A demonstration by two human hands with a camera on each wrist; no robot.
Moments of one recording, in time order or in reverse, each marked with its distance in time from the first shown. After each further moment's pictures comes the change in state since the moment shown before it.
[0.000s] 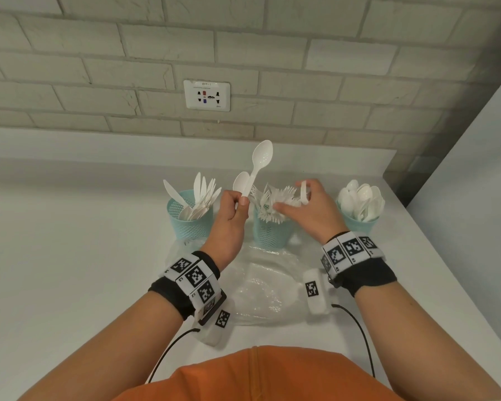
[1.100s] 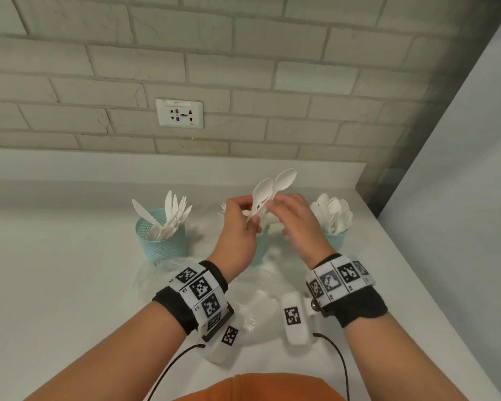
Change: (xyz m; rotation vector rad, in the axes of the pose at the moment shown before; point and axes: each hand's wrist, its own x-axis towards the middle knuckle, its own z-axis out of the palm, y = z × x) left_hand 0.010 0.022 0.061 -0.005 -0.031 0.116; right_hand -0.019 -0.010 -0.025 0.370 -0.006 -0.101
